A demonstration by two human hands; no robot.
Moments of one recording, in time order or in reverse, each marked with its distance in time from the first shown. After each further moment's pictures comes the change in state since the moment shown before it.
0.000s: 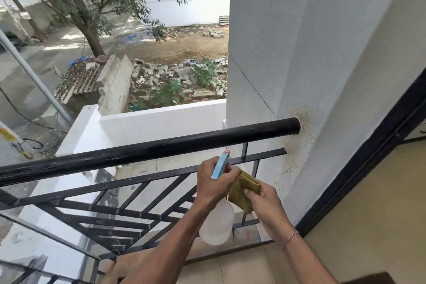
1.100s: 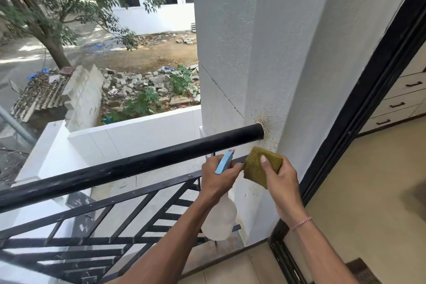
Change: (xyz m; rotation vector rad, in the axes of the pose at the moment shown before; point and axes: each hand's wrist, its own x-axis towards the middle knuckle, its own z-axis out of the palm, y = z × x) left_hand 0.026 0.043 0.087 -0.038 -0.164 -0.016; right_hand 0.016 -0.047 -0.103 0.209 0.401 -0.188
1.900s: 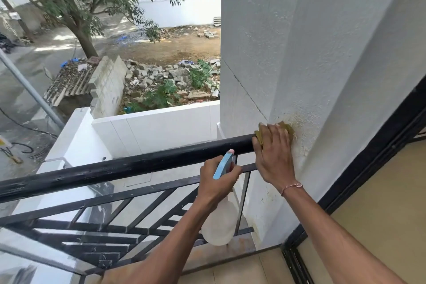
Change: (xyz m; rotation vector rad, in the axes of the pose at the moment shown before) left_hand 0.000 -0.005 -0.051 -0.014 0.050 -0.035; right_hand 0.096 0.024 0.072 -1.126 0.004 -0.785
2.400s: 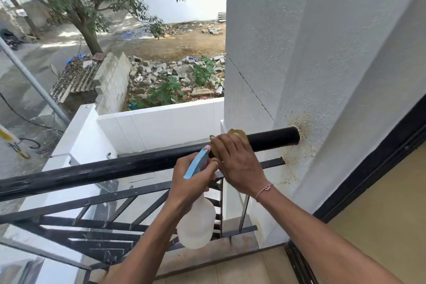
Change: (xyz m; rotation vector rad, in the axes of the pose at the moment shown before) left_hand -0.011 0.010 -0.062 -0.032 0.089 0.008; right_hand -0.007 -0.081 0.015 -0.005 -0.056 -0.523
